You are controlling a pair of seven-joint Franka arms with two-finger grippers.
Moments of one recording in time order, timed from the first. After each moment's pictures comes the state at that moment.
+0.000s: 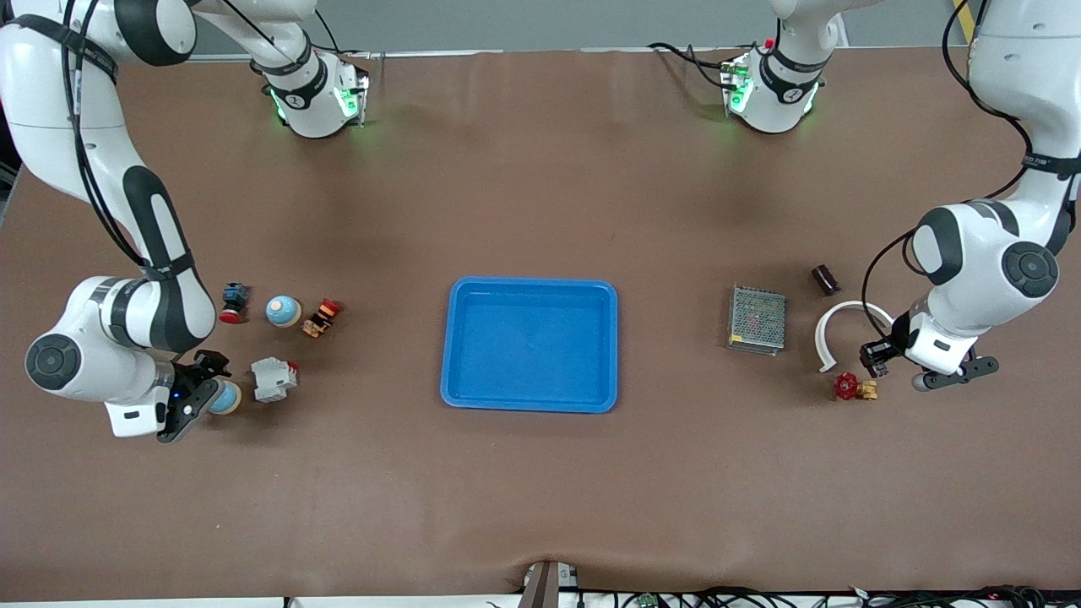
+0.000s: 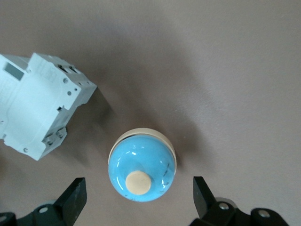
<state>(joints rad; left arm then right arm) 0.24 0.41 -0.16 -2.00 0.07 2.50 -0.20 -0.12 0.73 -0.03 -1.61 -0.04 2.27 -1.05</state>
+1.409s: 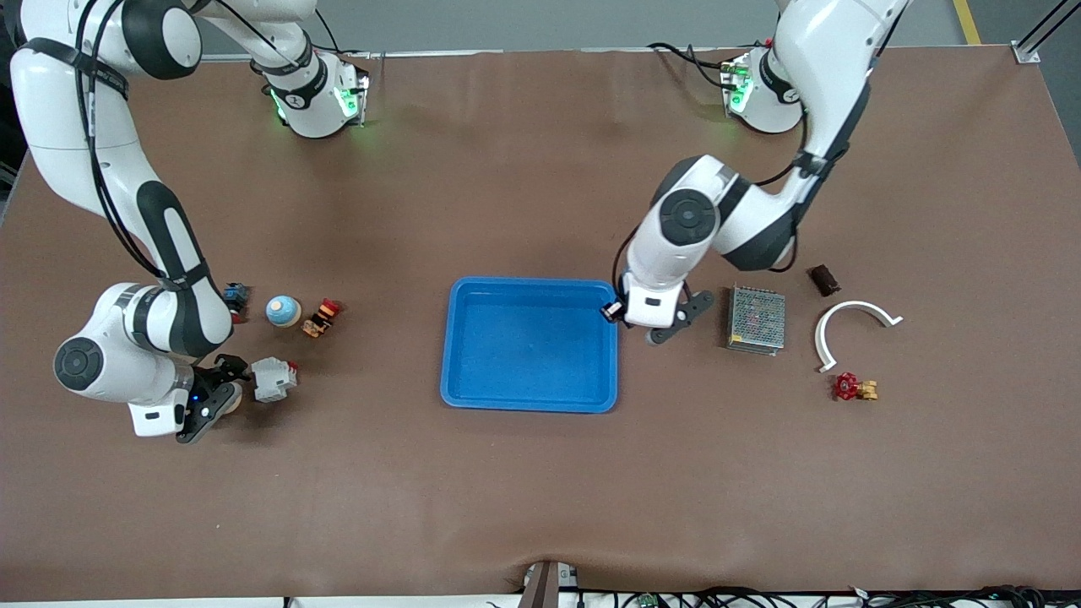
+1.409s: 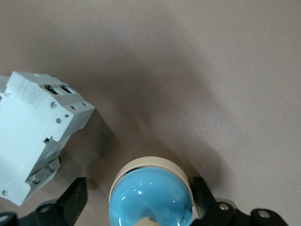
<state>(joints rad) -0.30 0.52 -0.36 -1.80 0.14 2.31 -1.38 -0.12 0.77 -0.02 -1.62 0.02 2.35 -1.06</state>
